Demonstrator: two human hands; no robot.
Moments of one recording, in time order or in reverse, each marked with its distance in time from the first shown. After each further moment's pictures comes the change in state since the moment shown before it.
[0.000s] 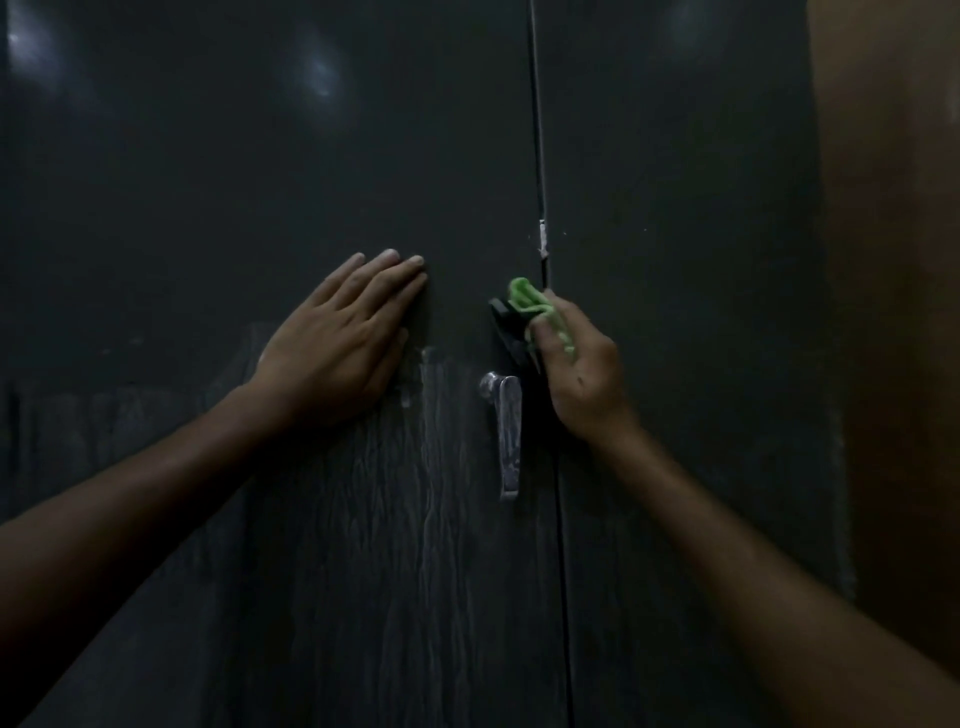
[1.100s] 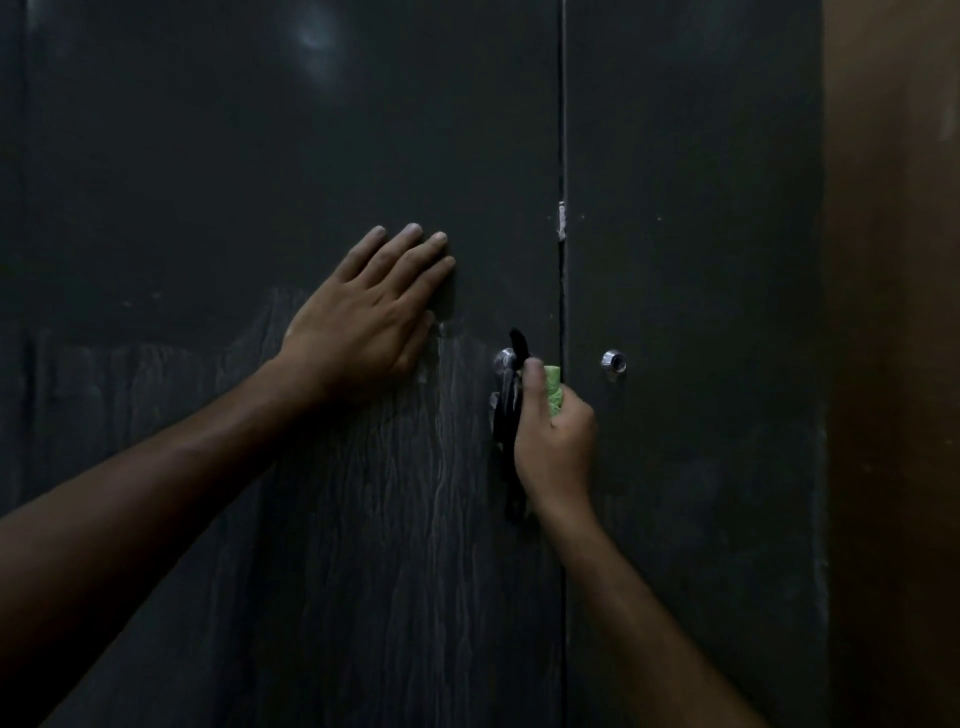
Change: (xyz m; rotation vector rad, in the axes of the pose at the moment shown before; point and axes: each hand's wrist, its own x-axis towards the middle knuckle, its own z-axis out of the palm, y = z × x) left_hand -0.006 0.014 -0.008 0.051 -0.024 -0.038; right_hand -0.080 -0.039 0.060 0.147 0.290 0.466
